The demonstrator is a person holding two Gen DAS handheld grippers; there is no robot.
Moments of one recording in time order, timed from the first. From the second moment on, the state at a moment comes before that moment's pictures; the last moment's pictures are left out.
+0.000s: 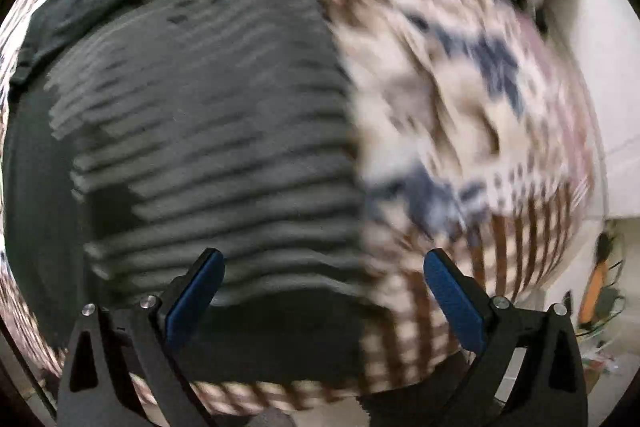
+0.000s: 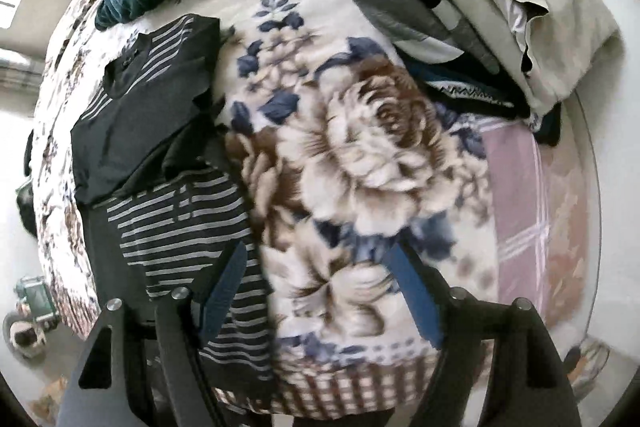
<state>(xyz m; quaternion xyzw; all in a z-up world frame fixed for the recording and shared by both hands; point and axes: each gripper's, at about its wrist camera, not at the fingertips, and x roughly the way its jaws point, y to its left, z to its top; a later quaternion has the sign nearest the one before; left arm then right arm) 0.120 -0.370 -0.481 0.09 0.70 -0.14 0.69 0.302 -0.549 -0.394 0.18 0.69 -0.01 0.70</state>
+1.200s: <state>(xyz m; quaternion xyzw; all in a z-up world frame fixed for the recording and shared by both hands) 0.091 -0.232 -0.399 -0.08 0.59 0.05 0.80 0.579 -0.395 -0.481 0.23 0.66 0.18 0.69</state>
